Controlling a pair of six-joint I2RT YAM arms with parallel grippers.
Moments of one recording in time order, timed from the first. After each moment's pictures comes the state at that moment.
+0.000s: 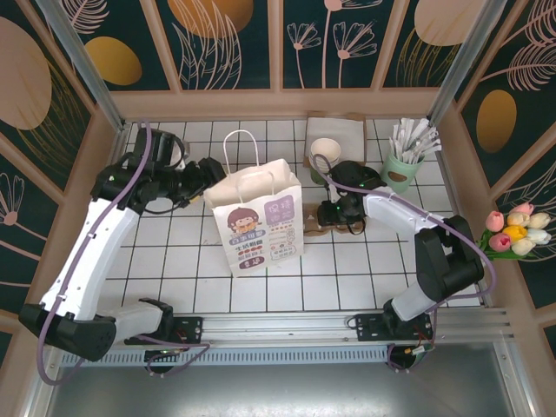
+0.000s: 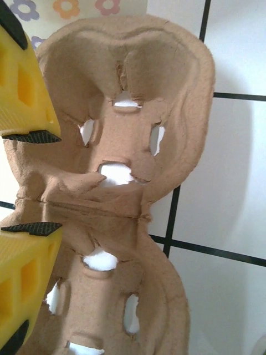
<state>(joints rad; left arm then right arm) -0.33 1.23 1.46 -1.08 0.33 -0.78 0.46 1.55 1.00 -0.66 -0.14 0.28</state>
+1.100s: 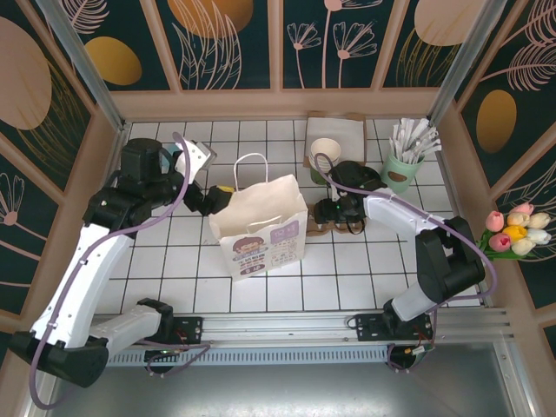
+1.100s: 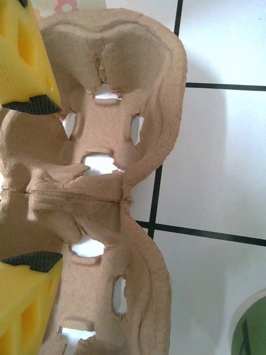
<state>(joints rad) -0.33 1.06 1.27 -0.78 0.47 0.26 0.46 1.54 0.99 -0.62 -0.09 0.32</state>
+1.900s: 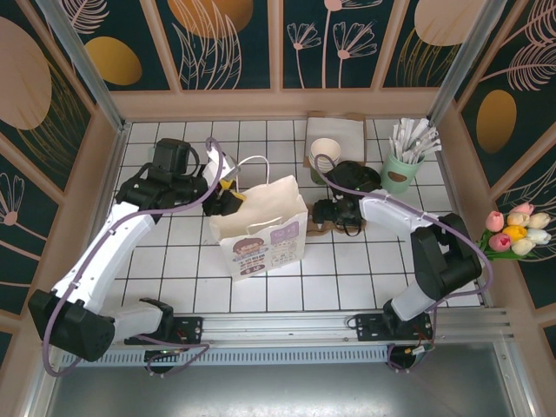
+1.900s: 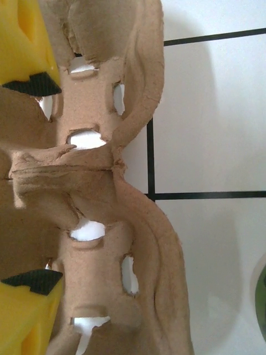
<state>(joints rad) -0.37 1.22 1.18 -0.71 0.67 0.39 0.49 1.57 0.97 -0.60 0.01 0.48</state>
